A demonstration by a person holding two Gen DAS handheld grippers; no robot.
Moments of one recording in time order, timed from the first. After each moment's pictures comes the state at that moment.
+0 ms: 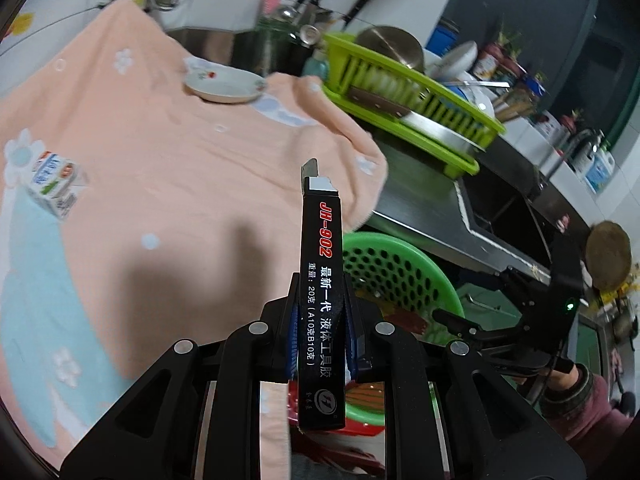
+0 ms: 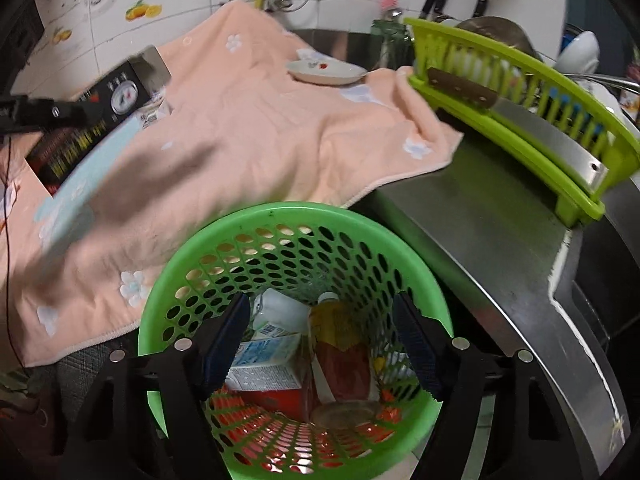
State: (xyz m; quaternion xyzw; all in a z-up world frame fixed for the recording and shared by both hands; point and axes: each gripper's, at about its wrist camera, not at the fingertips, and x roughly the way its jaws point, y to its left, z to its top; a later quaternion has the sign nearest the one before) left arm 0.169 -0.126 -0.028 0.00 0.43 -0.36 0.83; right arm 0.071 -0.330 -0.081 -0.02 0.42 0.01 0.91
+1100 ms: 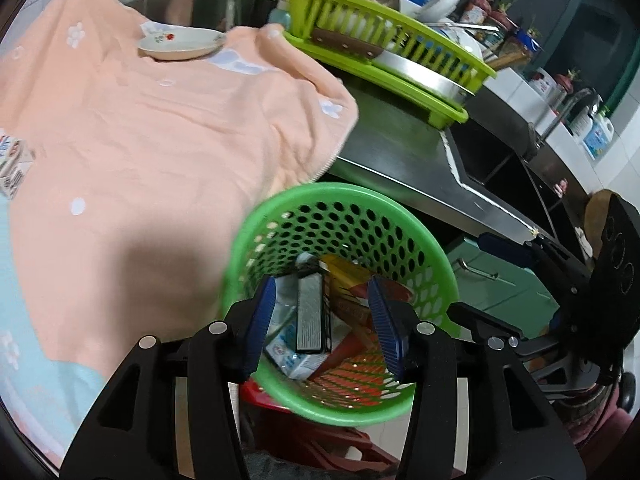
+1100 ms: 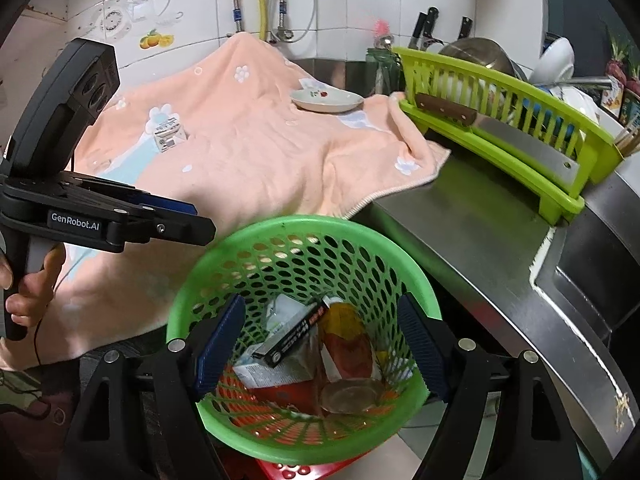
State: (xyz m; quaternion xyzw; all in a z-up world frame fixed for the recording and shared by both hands) left arm 0.151 -0.180 -0.068 0.03 0.47 -0.37 0.80; right arm 0.038 -0.319 -0.063 -0.01 0.37 0.02 0.93
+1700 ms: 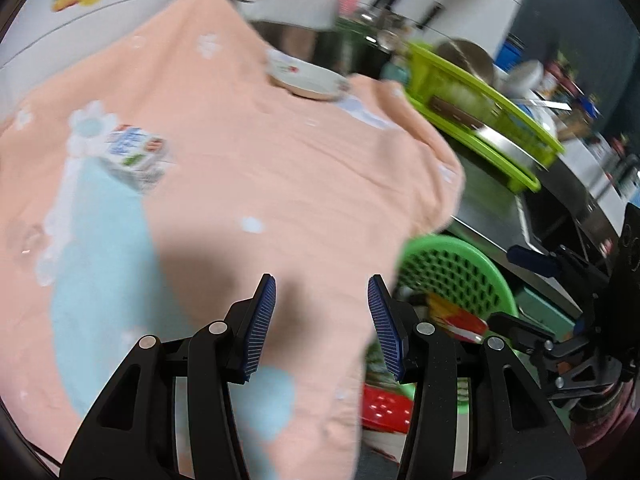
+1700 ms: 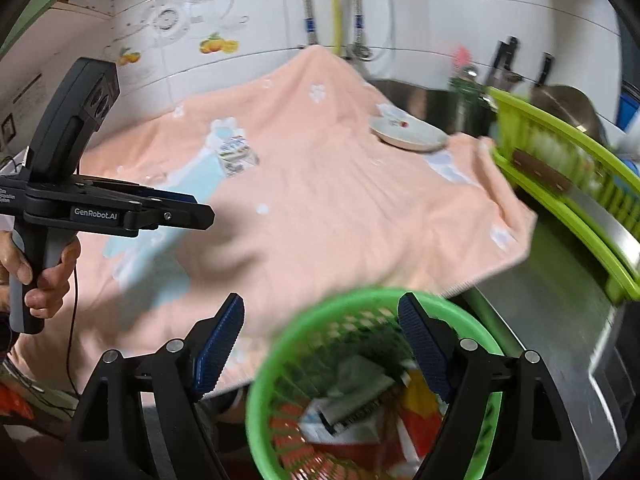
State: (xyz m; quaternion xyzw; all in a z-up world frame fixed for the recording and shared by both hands) left arm 0.199 -0.050 -0.027 0.00 0.44 -0.24 0.87; right arm 0.112 -0.242 -0.028 -0.02 0.36 0.14 0.92
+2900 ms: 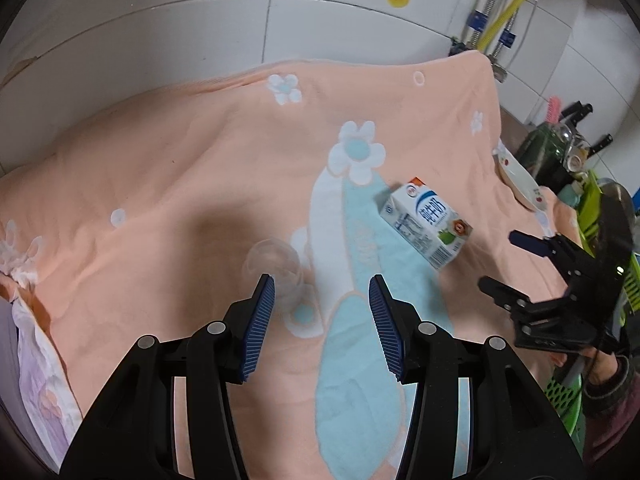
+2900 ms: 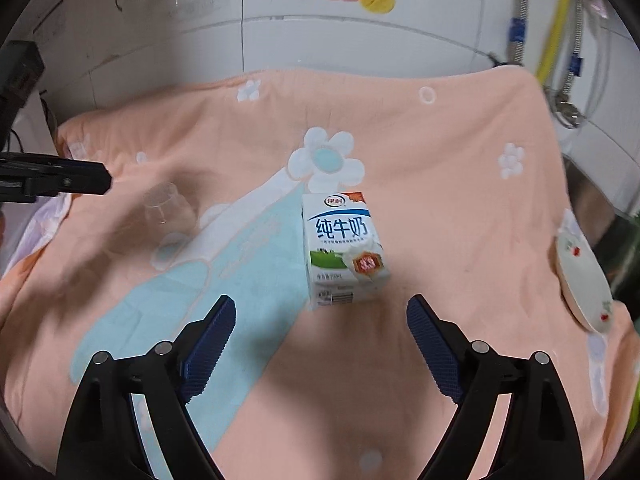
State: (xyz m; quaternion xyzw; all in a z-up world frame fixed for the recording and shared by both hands) left arm 0.296 0.199 -0.016 -0.10 0.43 -0.02 0.90; right arm 0.367 -0.030 -0.048 -0.15 0.37 0.28 0.88
